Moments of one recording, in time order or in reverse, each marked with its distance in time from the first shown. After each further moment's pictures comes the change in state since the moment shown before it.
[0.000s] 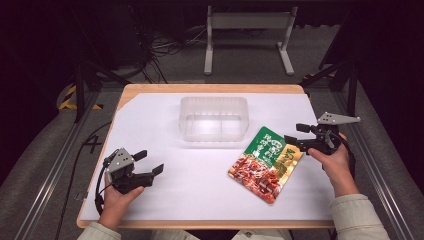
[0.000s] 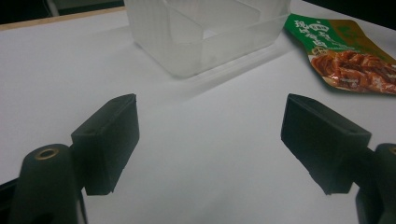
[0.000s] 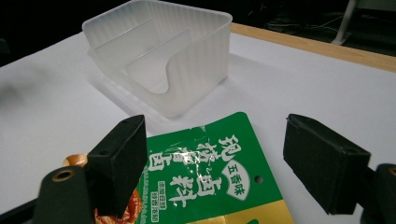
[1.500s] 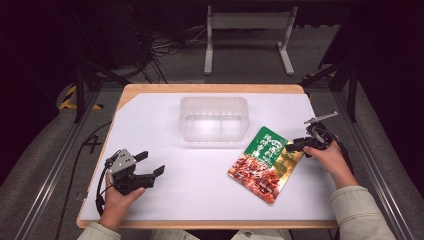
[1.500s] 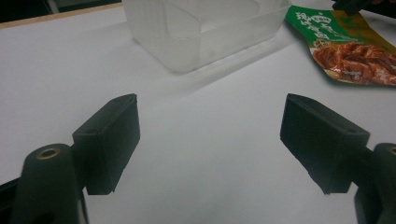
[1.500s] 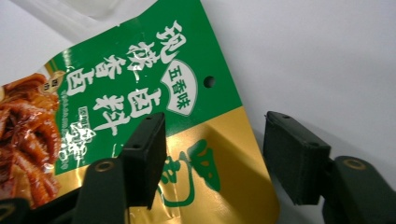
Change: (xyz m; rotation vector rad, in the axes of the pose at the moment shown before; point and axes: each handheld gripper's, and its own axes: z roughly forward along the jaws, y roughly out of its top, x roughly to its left) left arm -0.003 -0.001 0.001 0.020 0.010 0.019; right arm -0.049 -0.029 0.042 0.419 -0.003 0.172
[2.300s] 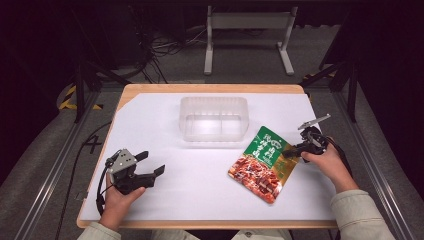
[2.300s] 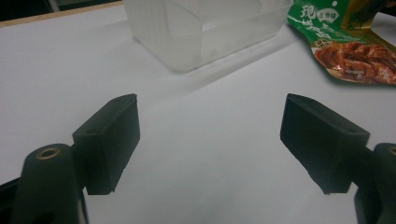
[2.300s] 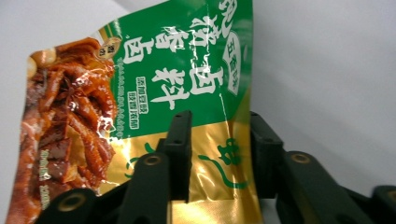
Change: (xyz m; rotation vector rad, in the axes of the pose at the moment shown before) left arm 0.000 0.000 0.001 0.006 0.002 0.004; right arm 0.024 -0.001 0.003 0.083 0.079 -0.100
